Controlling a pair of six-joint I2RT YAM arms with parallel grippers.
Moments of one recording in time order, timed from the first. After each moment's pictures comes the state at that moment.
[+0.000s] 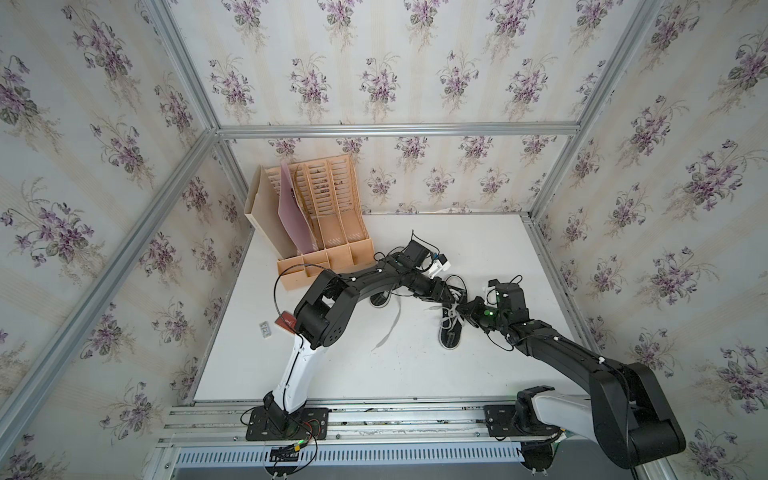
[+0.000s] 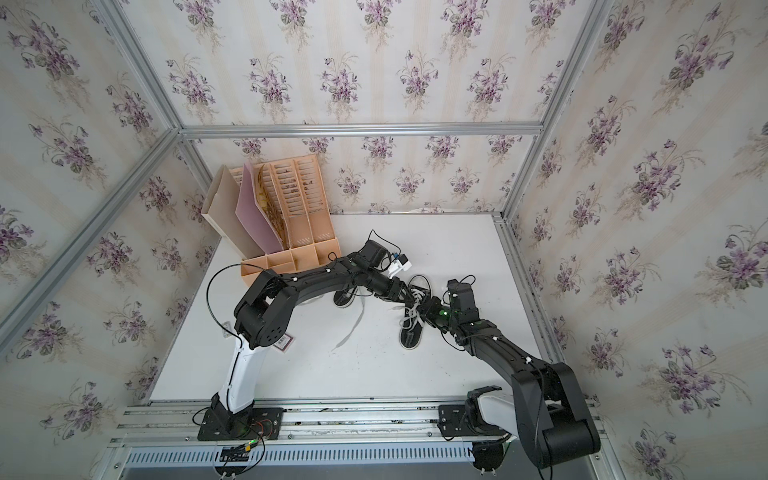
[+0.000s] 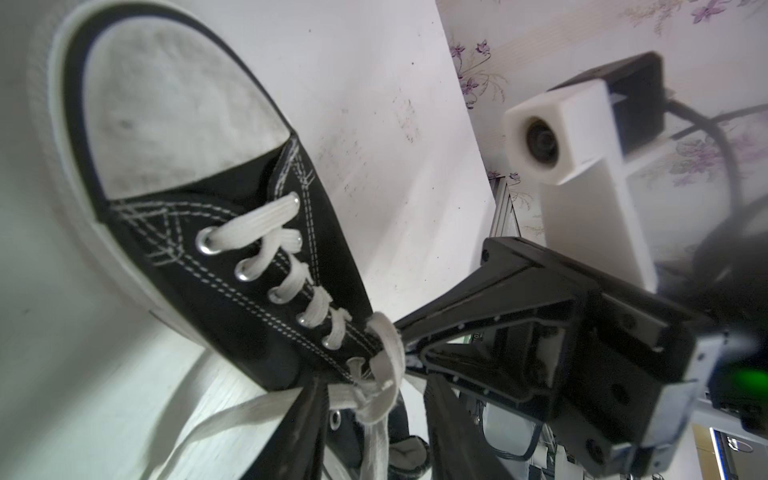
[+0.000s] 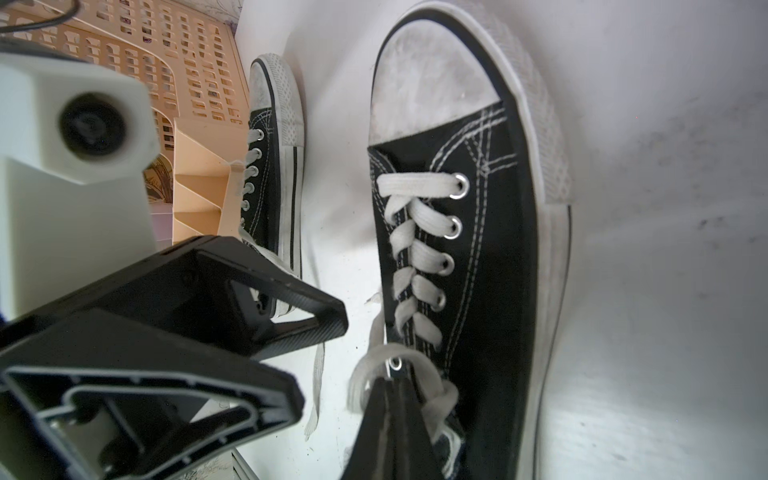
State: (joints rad) left arm -0.71 2.21 1.63 -0.32 0.83 -0.42; right arm 0.24 1.21 0.41 0.04 -0.44 0.88
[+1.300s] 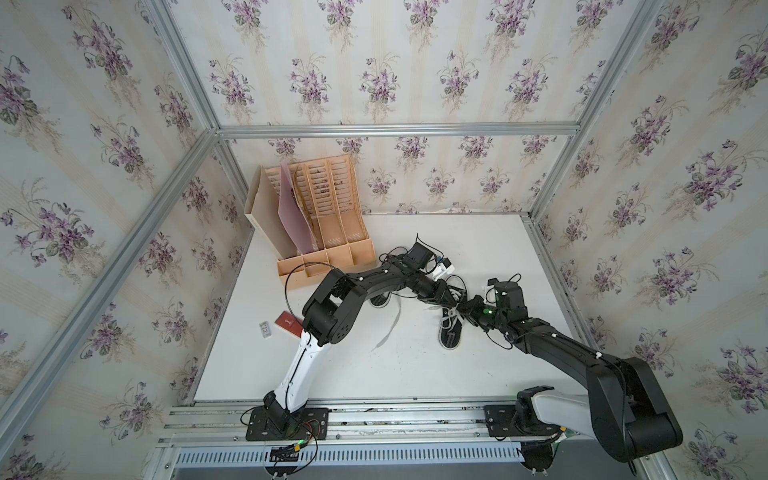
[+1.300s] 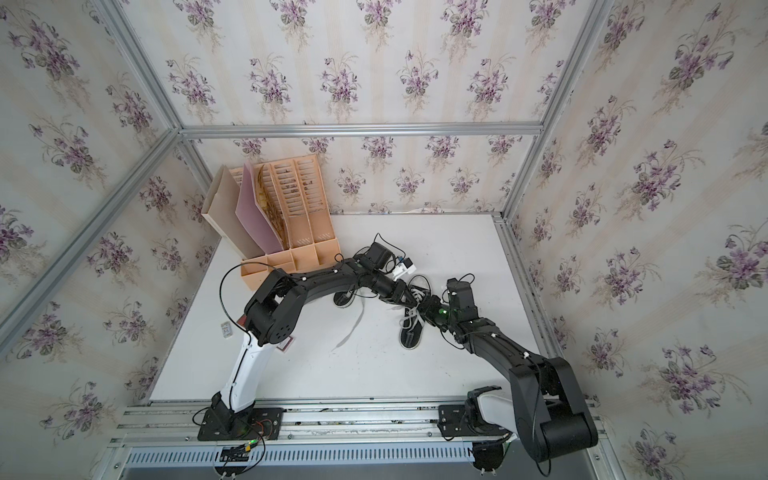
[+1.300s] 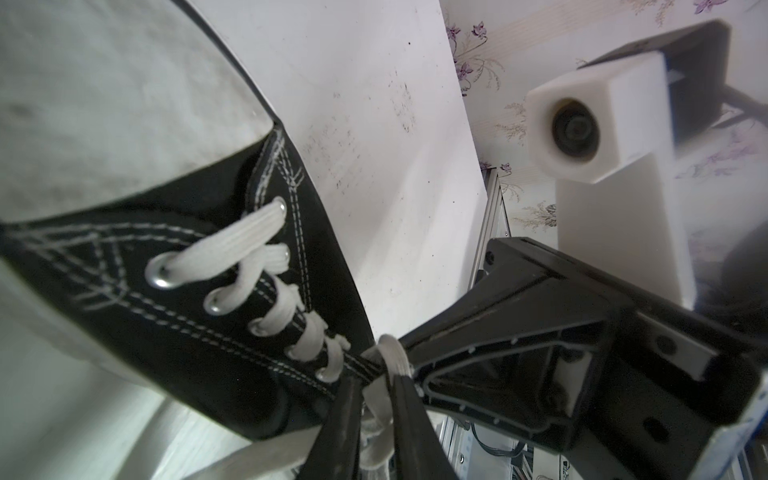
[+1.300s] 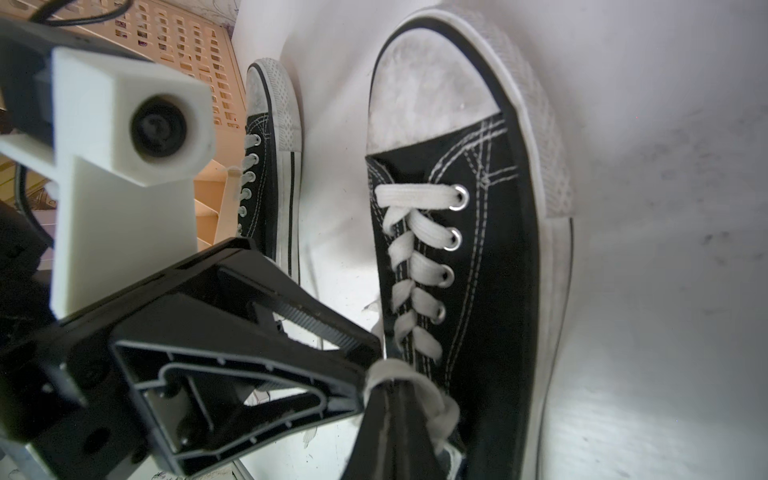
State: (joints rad) left arm -0.72 2.29 1.69 -0.34 0.88 -0.43; right arm 0.24 1.24 0.43 0.05 -0.44 0.88
